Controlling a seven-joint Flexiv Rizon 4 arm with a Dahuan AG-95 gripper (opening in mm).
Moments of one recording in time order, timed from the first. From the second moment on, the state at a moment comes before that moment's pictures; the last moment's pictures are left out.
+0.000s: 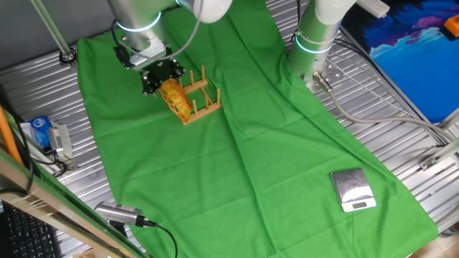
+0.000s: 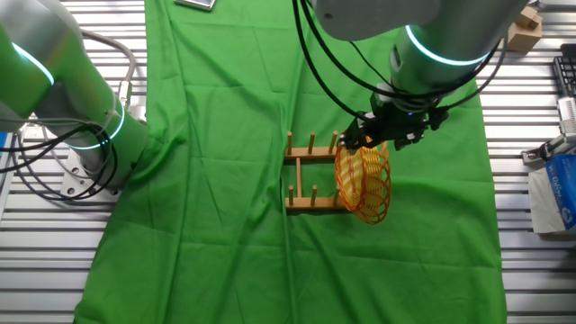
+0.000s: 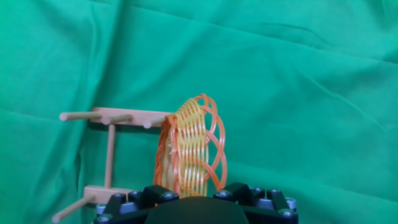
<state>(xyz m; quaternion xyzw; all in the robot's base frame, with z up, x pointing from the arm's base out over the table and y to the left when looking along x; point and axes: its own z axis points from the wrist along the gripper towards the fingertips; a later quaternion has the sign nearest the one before) 0.516 -0.050 0.138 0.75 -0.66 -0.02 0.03</state>
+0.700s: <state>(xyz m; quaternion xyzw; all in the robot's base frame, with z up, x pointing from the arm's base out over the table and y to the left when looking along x) 0.509 -0.048 0.123 0.75 -0.66 -0.02 0.03</state>
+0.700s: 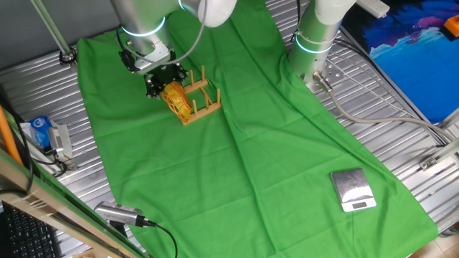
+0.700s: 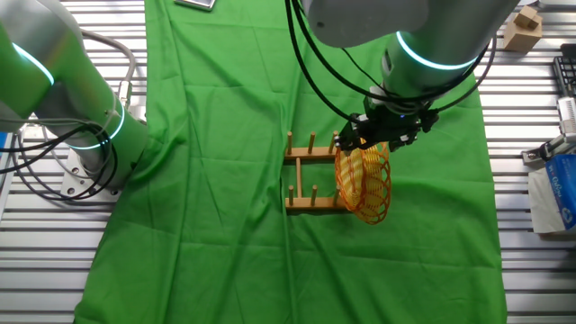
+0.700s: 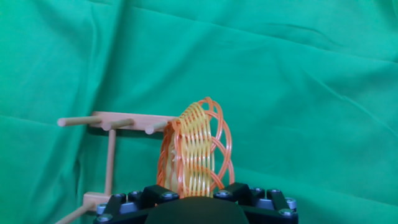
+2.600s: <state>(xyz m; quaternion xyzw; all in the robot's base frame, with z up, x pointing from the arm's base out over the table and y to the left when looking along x) 0.510 -0.051 0.117 0.75 -0.66 -0.01 0.03</state>
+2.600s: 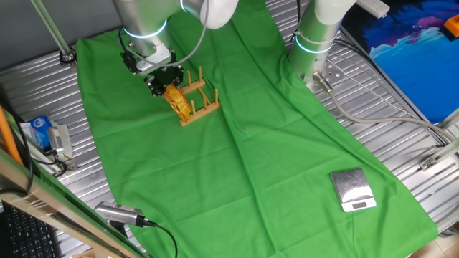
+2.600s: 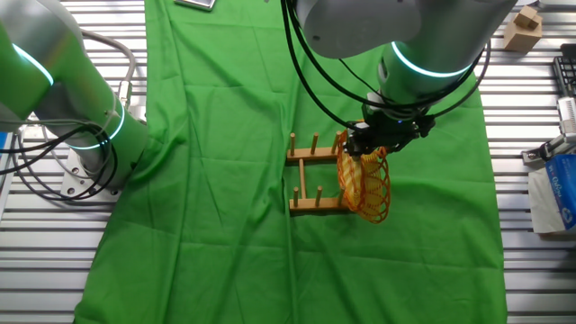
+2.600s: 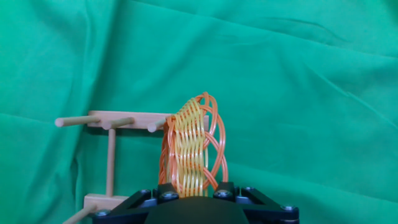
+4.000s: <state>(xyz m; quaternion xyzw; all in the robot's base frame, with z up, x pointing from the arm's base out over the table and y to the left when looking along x) 0.509 -0.052 0.119 0.74 -0.67 -0.03 0.04</state>
